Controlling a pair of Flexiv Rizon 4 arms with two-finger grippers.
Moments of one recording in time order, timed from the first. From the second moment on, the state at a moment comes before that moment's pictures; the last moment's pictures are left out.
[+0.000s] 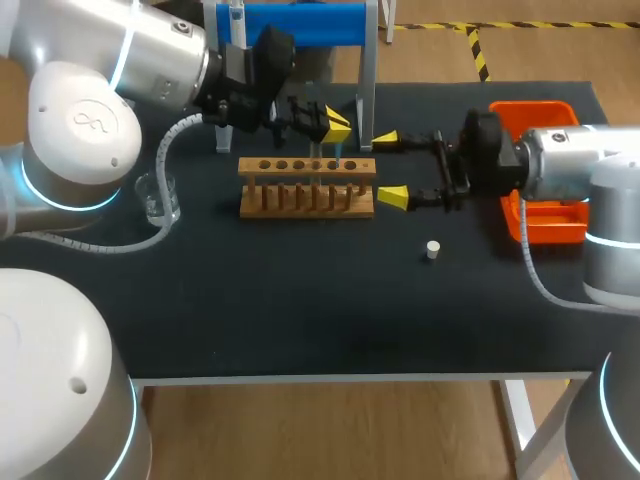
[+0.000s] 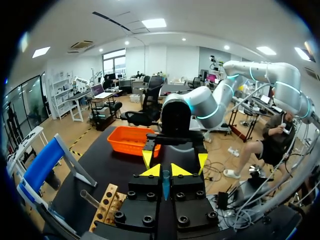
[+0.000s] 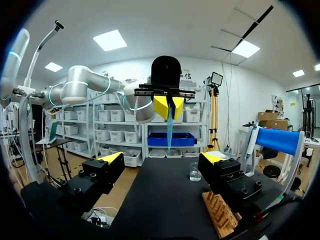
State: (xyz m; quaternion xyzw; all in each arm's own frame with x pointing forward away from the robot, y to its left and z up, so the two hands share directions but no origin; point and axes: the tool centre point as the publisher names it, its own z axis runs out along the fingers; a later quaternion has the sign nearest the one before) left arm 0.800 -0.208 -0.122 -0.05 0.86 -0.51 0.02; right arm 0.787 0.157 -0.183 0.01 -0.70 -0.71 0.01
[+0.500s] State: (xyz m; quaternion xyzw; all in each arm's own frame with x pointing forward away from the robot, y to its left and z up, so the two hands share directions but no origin) left arm 0.800 -0.208 -0.123 -0.05 0.86 -0.51 0.02; right arm 0.790 0.178 -0.167 0.01 -0.70 -0.71 0.01
